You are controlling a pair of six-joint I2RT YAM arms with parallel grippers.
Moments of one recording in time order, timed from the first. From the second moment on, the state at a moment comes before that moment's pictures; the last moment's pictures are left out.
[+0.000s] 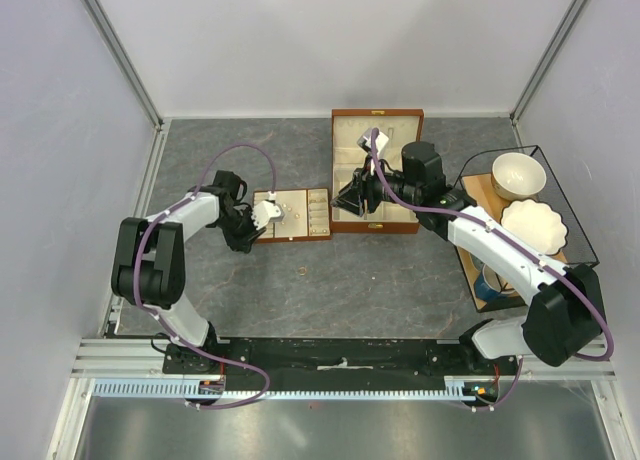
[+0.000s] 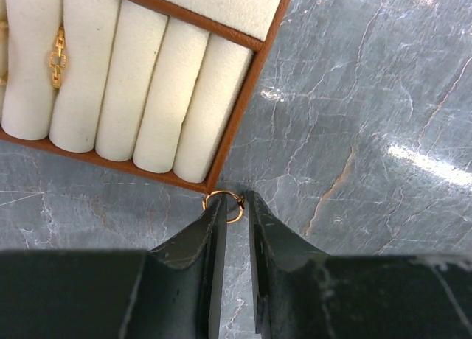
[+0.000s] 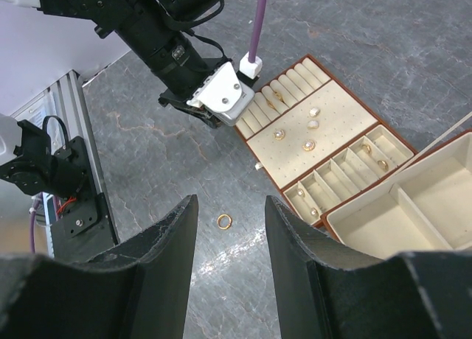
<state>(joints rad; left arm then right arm) -0.15 1.69 0.99 -0.71 0.34 0.97 0.53 1.37 1.07 -0.02 -0.63 0.16</state>
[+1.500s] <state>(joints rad) -0.27 1.79 1.80 -1.34 1.43 0.97 0.49 1.44 1.11 0.22 -0.80 0.25</state>
